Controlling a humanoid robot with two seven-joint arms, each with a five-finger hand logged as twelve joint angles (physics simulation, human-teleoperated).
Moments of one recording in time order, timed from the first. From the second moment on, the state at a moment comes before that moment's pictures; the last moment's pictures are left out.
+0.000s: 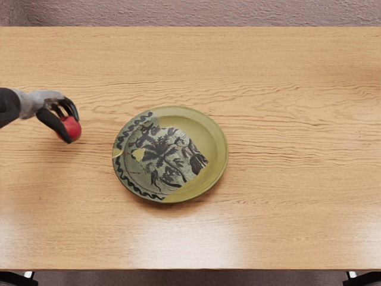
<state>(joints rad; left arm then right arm) -1.46 0.84 0.29 -1.37 0.52 -0.06 0.39 -0.13 0.00 0.07 0.19 -0.04 0.12 -0.05</state>
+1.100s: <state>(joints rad) -1.65 0.75 0.17 -1.48 0.48 -0.36 0.39 -0.13 0.00 0.07 0.19 -0.04 0.12 -0.05</state>
